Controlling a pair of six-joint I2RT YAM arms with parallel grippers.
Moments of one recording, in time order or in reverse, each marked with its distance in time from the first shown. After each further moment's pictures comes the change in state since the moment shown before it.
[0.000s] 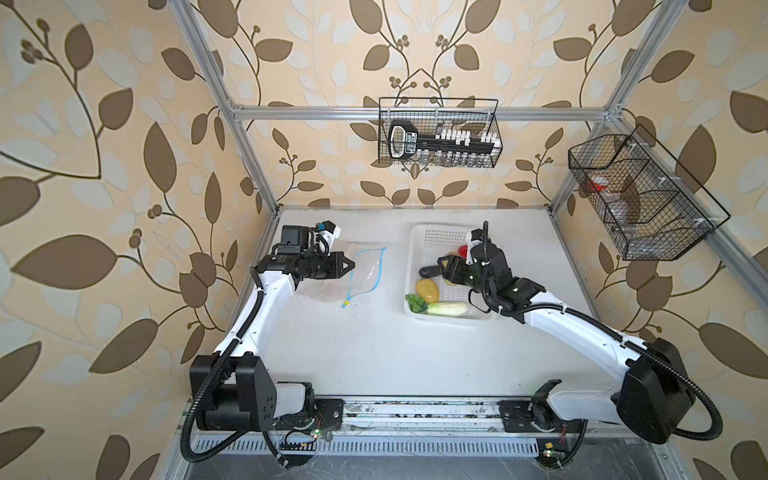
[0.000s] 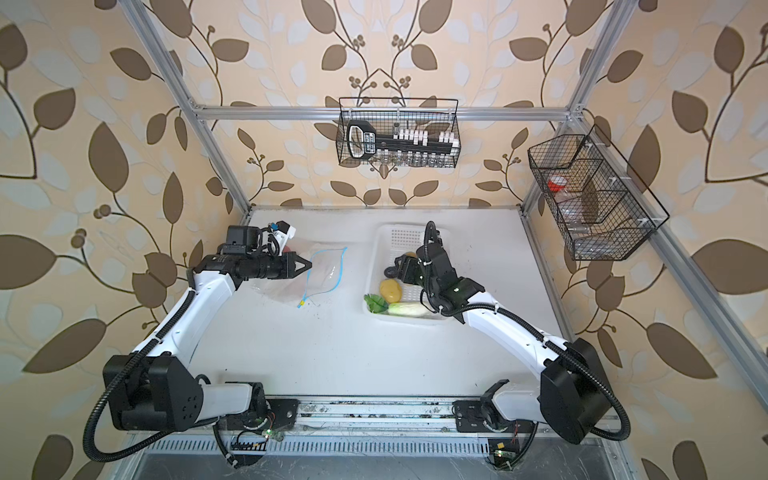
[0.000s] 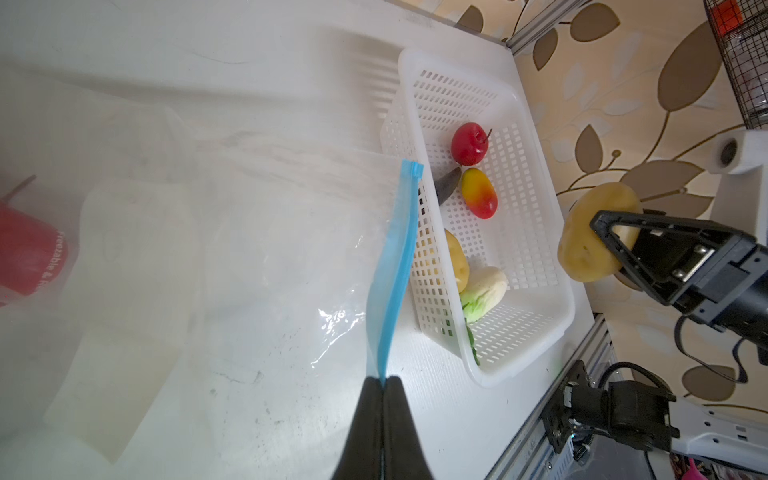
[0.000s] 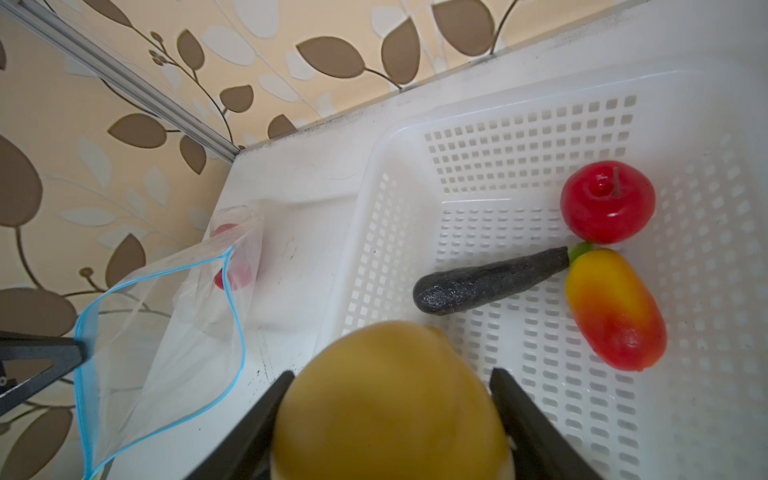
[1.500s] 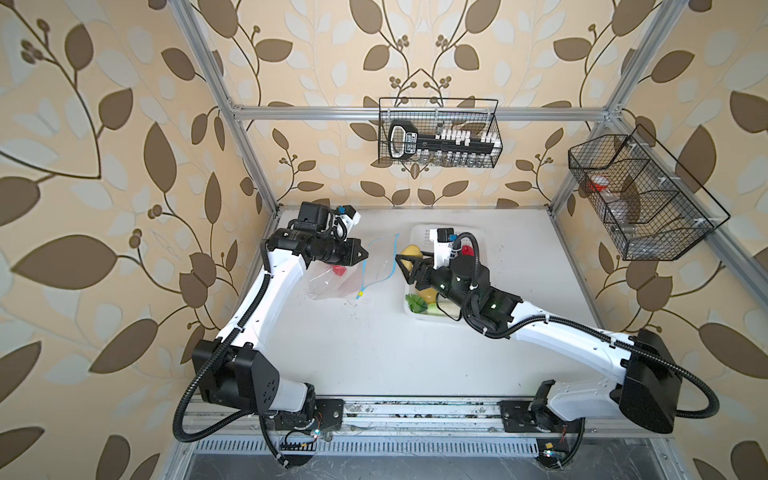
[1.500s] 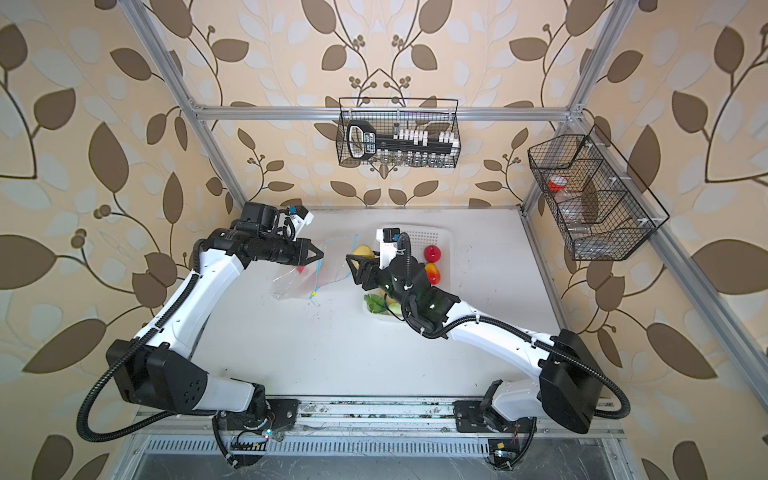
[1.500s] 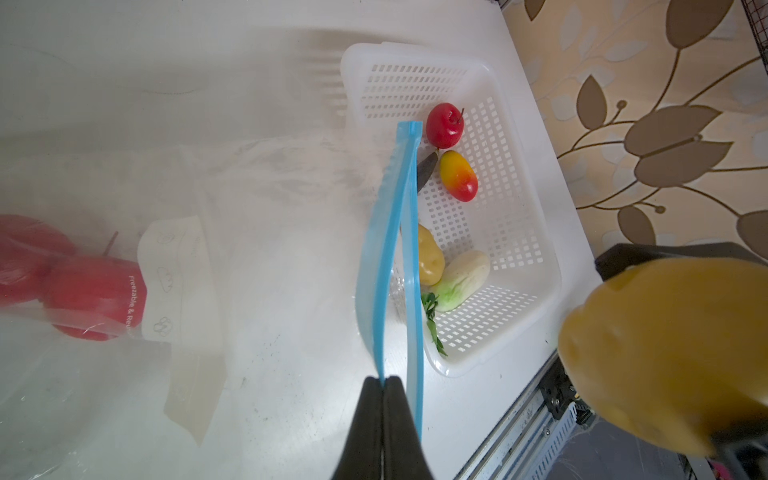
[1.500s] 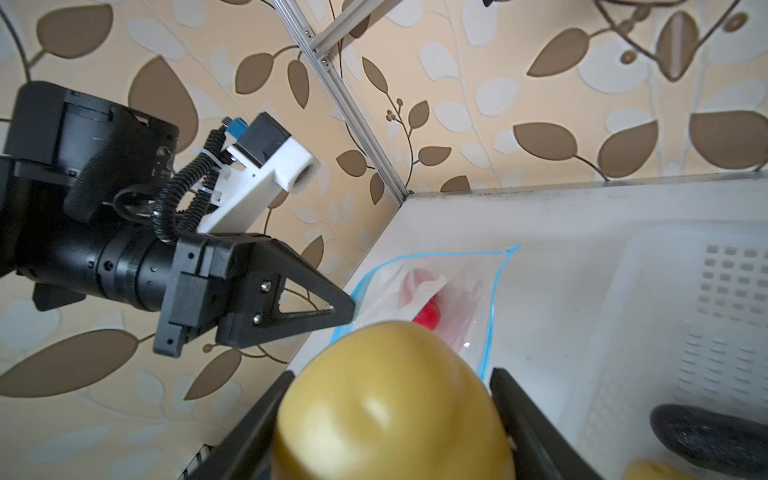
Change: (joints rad) left arm -0.164 0.094 0.294 -0.214 -0.117 0.039; right arm 0.293 0.083 0.071 0.419 0.018 -0.099
